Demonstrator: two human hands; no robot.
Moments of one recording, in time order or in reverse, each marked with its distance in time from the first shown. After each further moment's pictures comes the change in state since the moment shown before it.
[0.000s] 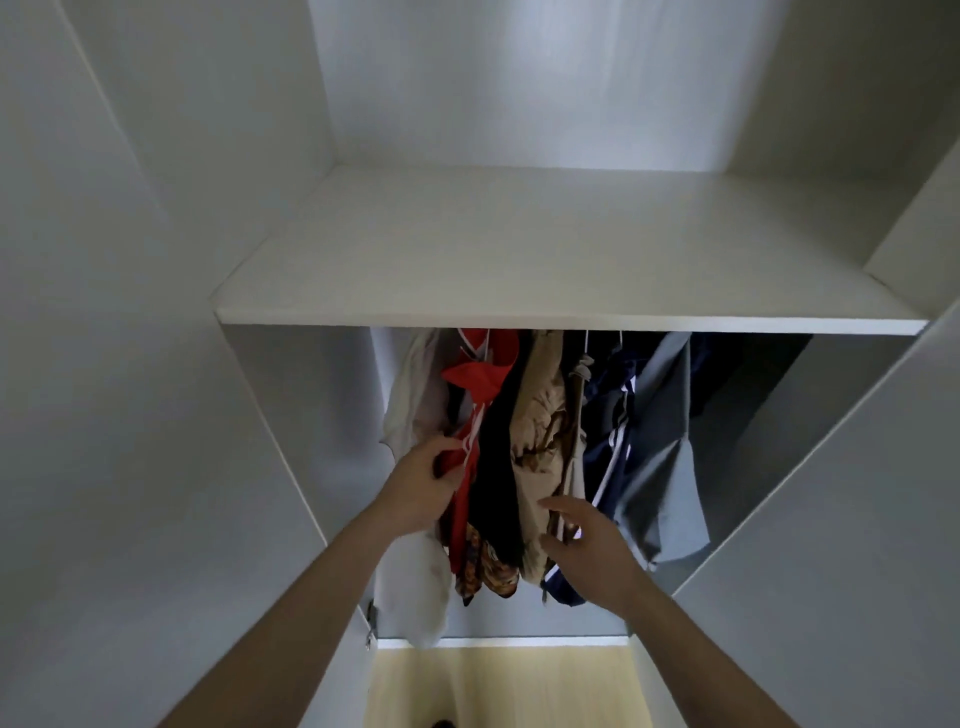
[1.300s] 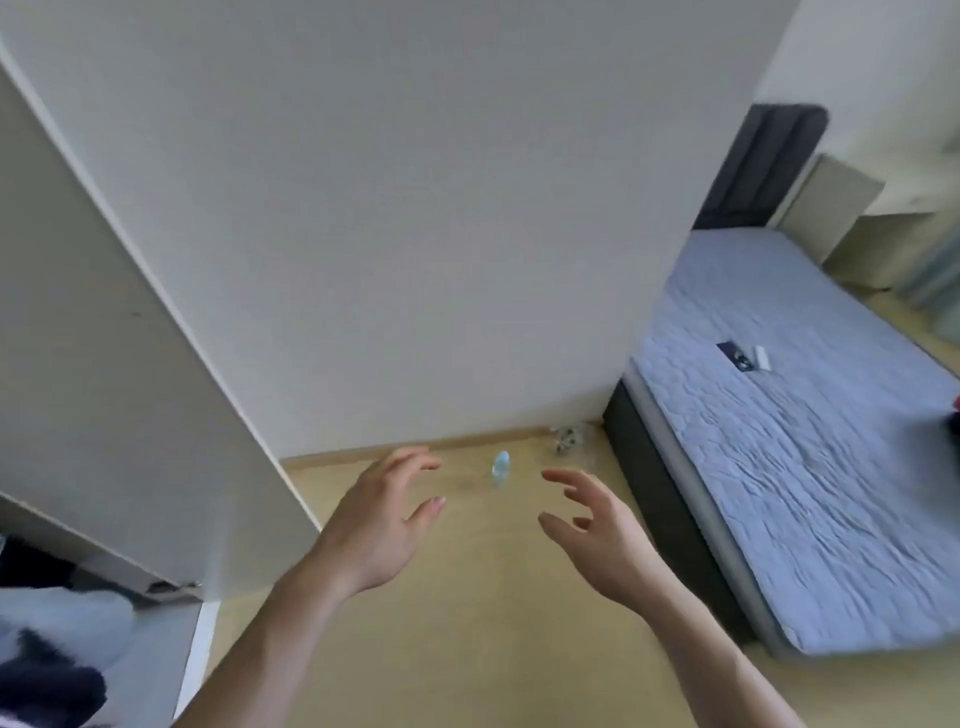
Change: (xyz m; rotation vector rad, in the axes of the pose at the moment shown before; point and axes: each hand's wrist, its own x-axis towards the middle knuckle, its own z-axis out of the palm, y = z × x) left_hand -0.436 0.184 0.274 0.258 -1.362 1.217; right_hand -0.665 0.012 0.087 0.388 1.414 0.966
